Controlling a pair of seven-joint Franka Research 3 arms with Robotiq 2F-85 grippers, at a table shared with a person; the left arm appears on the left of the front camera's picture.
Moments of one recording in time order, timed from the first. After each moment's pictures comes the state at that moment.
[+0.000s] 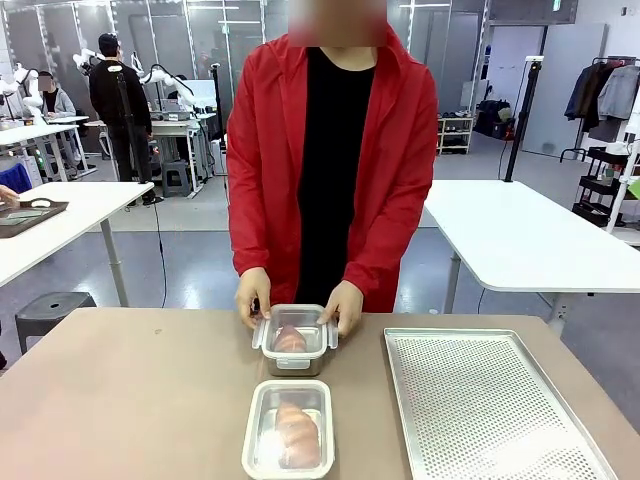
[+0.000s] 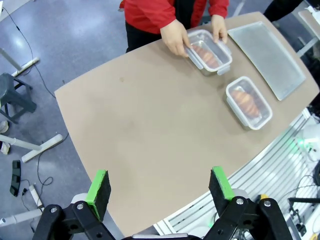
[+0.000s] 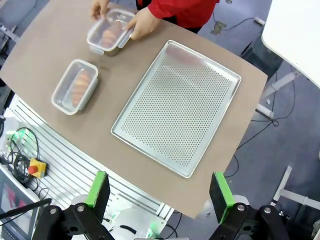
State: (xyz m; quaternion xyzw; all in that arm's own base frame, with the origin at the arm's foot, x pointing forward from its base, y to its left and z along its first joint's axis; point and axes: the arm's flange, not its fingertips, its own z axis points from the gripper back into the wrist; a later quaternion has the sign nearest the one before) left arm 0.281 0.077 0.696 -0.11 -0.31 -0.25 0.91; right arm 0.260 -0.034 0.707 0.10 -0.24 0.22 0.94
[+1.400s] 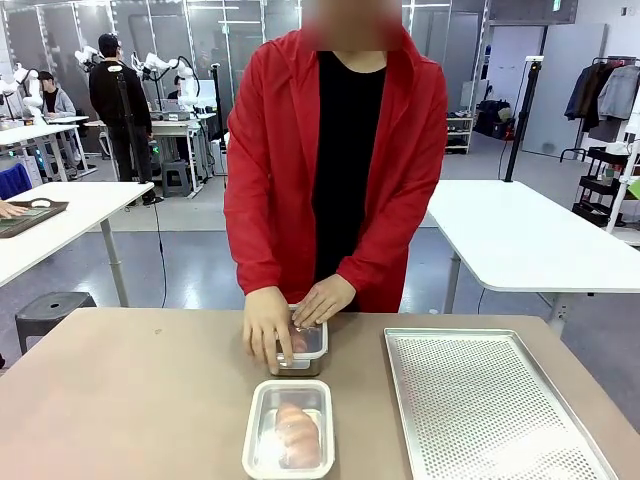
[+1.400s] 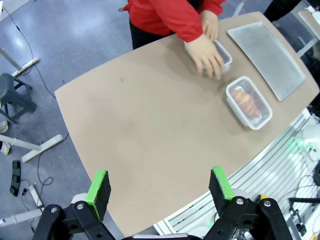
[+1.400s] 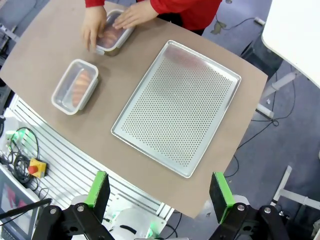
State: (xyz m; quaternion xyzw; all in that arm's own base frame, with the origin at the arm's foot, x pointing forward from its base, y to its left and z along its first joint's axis) left arm 0.281 0.077 0.696 -0.11 -0.31 -0.25 0.91; right arm 0.260 -0.034 0.707 0.11 -0.24 0.22 0.94
